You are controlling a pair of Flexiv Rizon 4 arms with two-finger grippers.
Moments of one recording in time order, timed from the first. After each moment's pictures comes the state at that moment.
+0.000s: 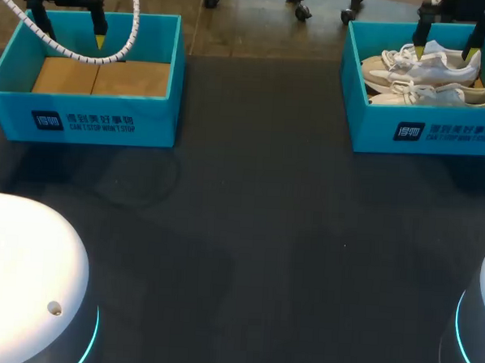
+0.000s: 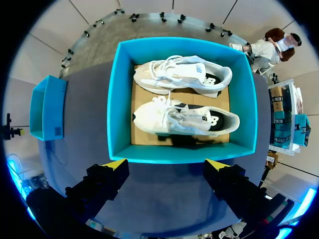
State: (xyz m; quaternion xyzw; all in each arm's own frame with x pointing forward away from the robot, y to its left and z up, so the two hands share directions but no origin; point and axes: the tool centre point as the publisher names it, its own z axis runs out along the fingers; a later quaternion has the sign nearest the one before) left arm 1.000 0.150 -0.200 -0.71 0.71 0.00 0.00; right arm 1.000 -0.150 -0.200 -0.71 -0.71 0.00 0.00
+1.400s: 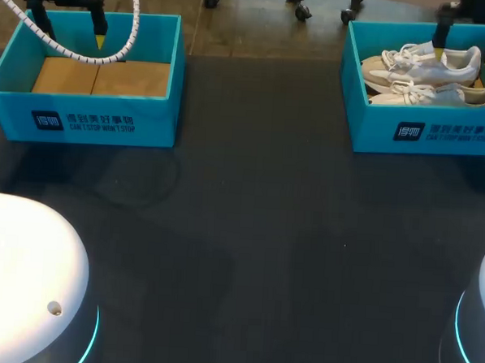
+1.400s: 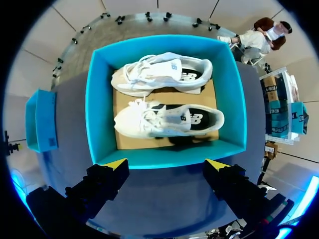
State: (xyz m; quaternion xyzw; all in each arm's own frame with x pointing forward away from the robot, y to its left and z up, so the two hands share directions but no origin) left arm 1.000 0.150 -0.200 -0.71 0.71 0.00 0.00; right arm 1.006 -0.196 -0.210 -0.74 -0.67 0.01 0.00
